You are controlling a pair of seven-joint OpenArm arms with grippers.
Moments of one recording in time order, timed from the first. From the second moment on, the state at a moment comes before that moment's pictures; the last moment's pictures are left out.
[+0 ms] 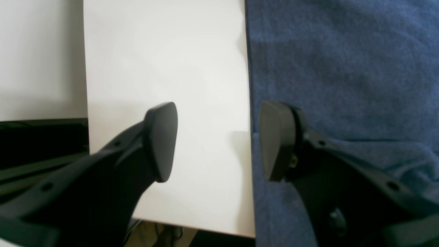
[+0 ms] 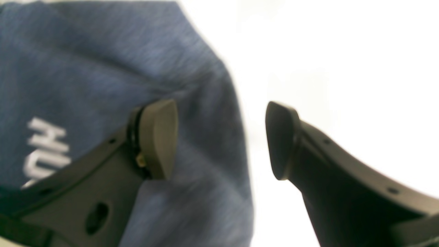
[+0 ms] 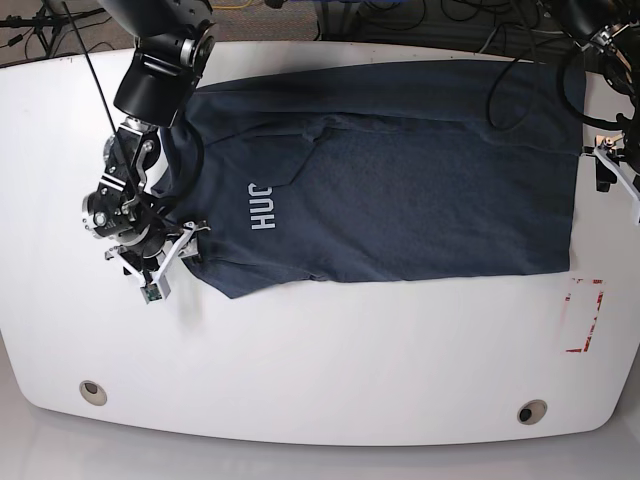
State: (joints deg) left arm 3.4 -18.3 -45.5 106.6 -19.5 -42.0 72.9; right arm 16.2 6.1 25.0 73.3 -2.3 40.2 -47.3
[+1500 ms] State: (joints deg) left arm -20.7 -19.7 -45.2 70.0 0.7 -42.0 58.9; right arm 16.2 3.6 24.9 59.1 0.2 39.1 -32.7
